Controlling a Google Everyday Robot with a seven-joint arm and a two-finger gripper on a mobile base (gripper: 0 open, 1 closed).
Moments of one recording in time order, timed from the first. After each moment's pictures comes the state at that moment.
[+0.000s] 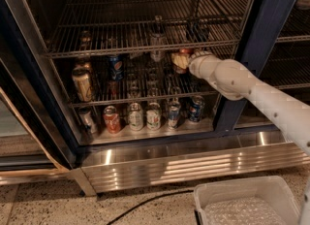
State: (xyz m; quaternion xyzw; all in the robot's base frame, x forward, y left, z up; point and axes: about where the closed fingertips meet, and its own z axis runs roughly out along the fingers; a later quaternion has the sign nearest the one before) arm 0.829 -0.129 0.776 -0.17 0.75 0.14 0.62
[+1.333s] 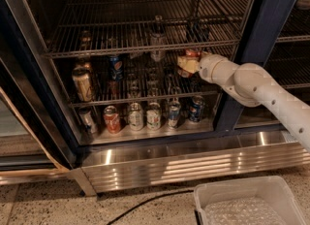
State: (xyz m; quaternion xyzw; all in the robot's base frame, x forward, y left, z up) arm 0.776 -0.143 0.798 -0.20 0.73 0.19 0.62
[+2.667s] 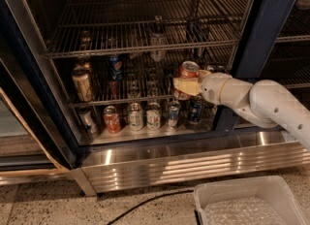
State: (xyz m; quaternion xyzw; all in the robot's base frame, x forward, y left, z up) arm 0.665 -0.110 0.796 -0.27 0.72 0.26 0.58
